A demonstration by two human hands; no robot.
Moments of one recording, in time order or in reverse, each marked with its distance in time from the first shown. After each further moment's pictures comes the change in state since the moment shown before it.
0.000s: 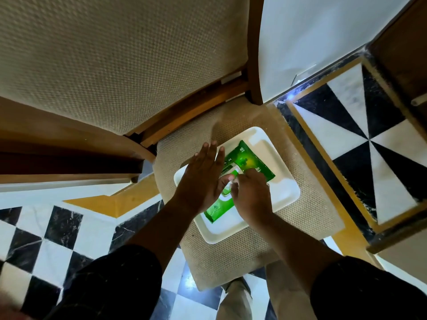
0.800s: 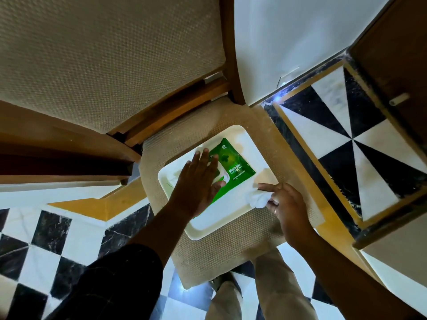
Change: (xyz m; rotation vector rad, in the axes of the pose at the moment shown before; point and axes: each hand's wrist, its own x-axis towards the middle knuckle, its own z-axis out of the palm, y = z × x) left_hand -0.003 0.024 0.033 -0.003 -0.041 -0.042; right_hand -0.039 0.087 -0.056 1.184 -0.088 0.619
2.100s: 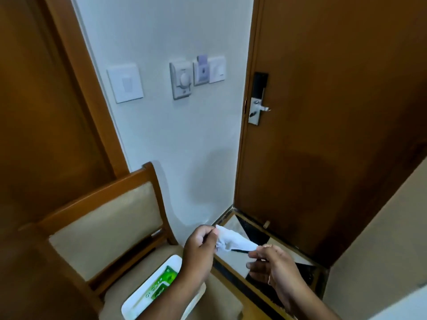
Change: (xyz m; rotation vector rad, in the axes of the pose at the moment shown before) left_hand -0.197 0.277 -0.251 -1.131 0.316 0.155; right_hand -0.383 -0.135 -0.132 0.314 0.187 -0.384
